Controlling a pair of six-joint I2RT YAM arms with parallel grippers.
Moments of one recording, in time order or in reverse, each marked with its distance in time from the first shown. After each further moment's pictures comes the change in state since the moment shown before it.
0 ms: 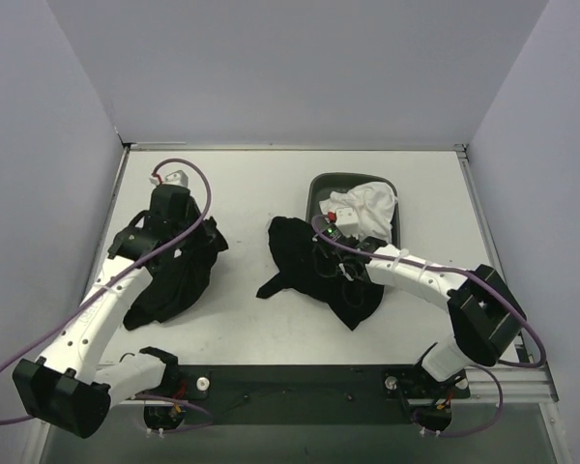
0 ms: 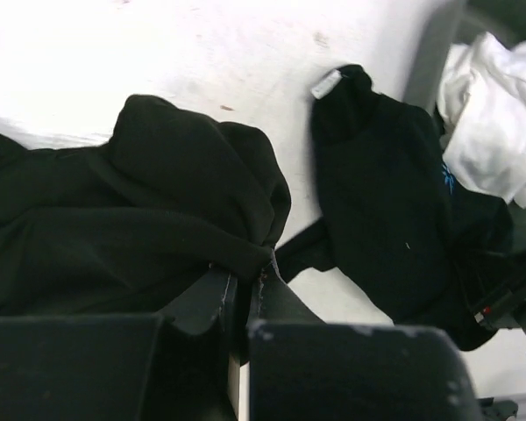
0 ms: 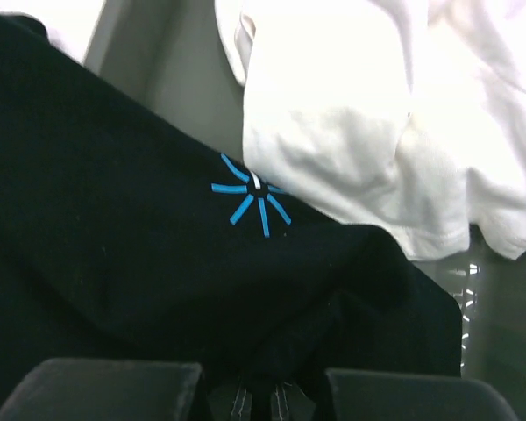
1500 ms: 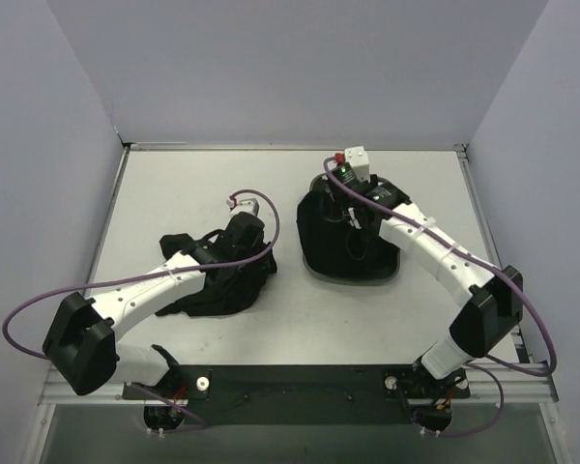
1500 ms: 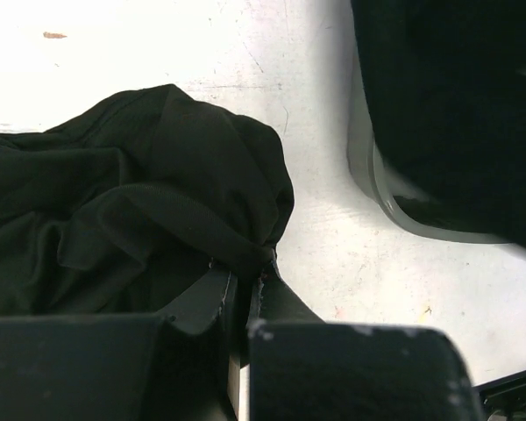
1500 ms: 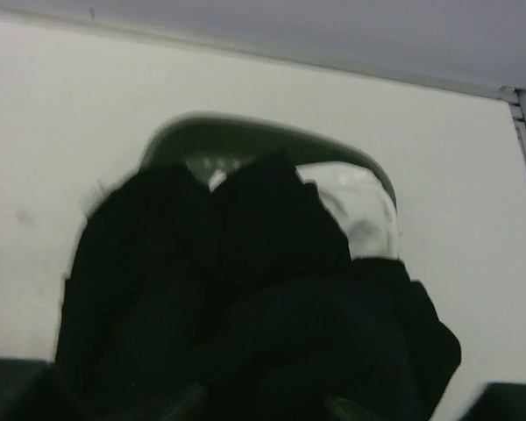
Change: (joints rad) left arm -0.406 0.233 -0.158 0.316 -0.119 -0.077; right arm -0.121 0.023 0.584 -0.332 0.083 -0.180
